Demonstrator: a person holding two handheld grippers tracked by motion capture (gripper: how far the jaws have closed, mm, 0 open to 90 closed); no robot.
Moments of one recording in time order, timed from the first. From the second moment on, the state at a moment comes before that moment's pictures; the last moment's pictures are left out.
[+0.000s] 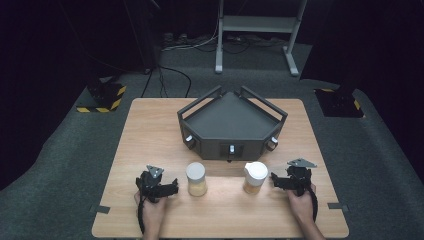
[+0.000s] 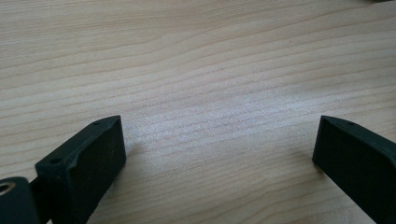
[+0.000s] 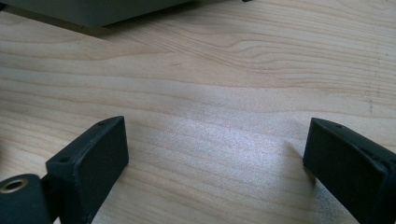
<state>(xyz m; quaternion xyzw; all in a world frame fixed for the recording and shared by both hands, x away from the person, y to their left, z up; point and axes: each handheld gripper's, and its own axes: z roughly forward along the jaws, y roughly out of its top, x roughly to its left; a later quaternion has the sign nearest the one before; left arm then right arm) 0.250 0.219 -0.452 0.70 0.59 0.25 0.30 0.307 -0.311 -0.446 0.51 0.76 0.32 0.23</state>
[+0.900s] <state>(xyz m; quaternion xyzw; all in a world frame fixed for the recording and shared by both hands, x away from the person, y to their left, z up) 0.249 0.218 -0.451 0.70 0.59 0.25 0.30 0.307 -0.311 -0.447 0.51 0.76 0.32 0.23</state>
